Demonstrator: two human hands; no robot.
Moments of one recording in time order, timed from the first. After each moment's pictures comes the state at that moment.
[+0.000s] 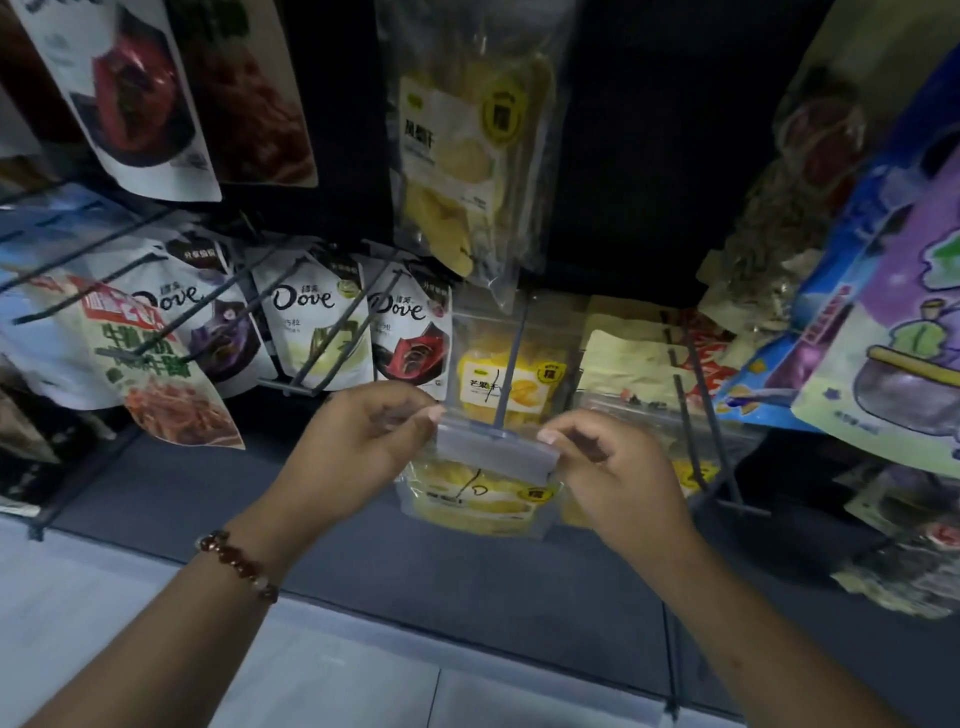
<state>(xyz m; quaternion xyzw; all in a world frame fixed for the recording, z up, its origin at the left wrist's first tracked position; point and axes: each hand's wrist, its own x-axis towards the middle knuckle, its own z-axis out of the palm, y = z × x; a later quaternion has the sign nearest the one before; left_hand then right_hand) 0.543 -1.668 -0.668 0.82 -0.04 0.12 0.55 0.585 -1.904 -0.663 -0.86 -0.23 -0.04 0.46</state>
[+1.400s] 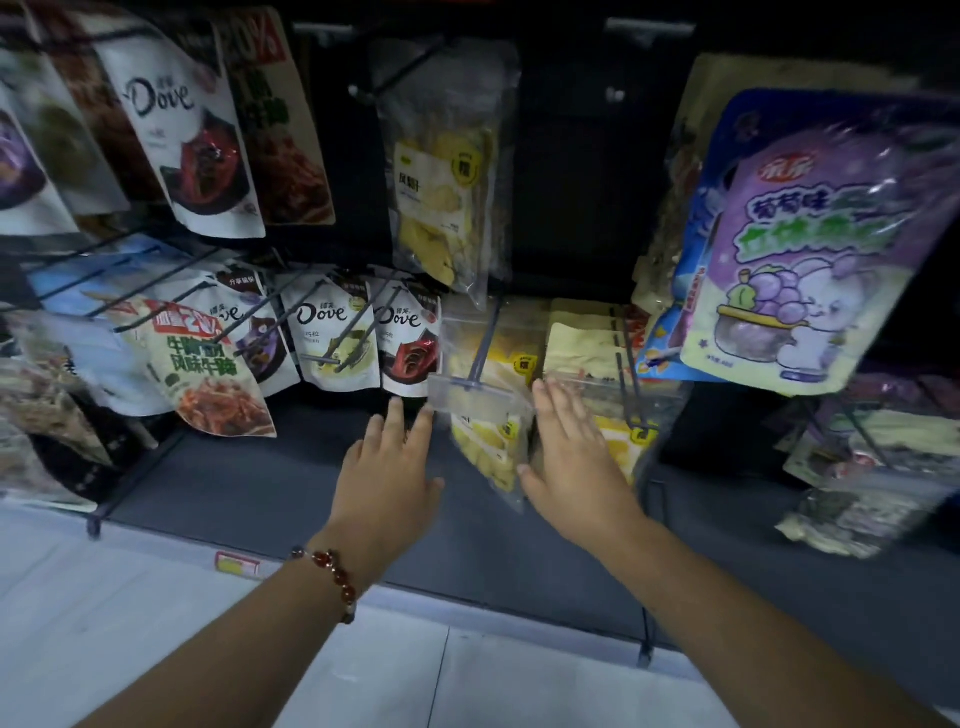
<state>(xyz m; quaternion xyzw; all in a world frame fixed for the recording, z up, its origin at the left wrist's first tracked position) 0.480 -1.722 -0.687 1.00 0.08 0.01 0.06 0.539 -1.924 -0.679 -0.95 -0.26 -0.07 0.16</state>
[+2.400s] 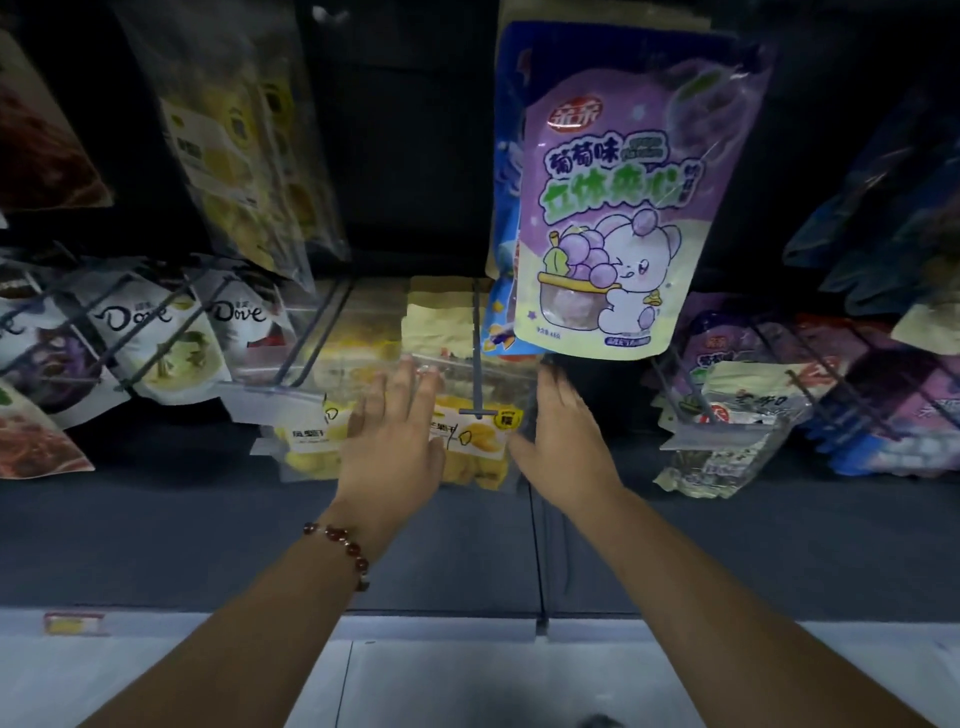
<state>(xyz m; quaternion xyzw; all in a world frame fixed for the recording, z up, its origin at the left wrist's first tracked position) 0.559 -1.858 -0.702 0.99 -0.03 0.11 0.08 0.578 -2.043 -0.682 -0.96 -0.08 -0.06 0.26</state>
